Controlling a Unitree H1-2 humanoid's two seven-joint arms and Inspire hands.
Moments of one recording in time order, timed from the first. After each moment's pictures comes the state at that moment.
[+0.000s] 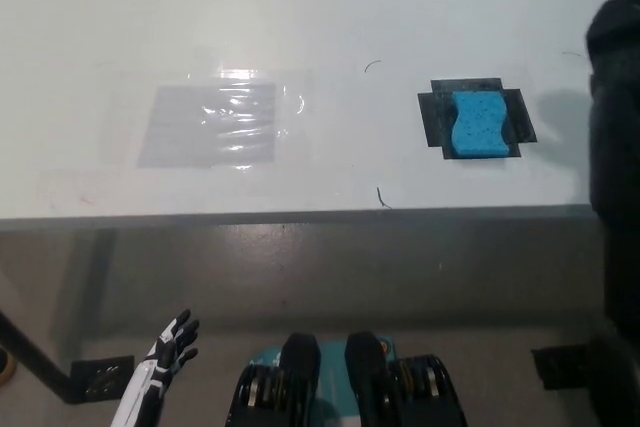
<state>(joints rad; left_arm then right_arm) 0.06 0.15 -0.01 0.28 -0.01 -0.36 -0.10 -1.00 -0.12 -0.15 0.26 0.22 0.06 -0.01</state>
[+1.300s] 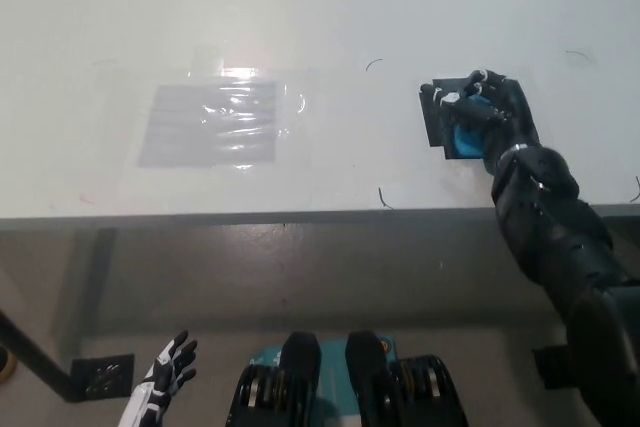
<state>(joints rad) 0.11 0.15 -0.01 0.28 -0.02 -0.38 -0.10 -1.07 -0.09 -0.23 1.43 0.23 -0.23 -0.05</state>
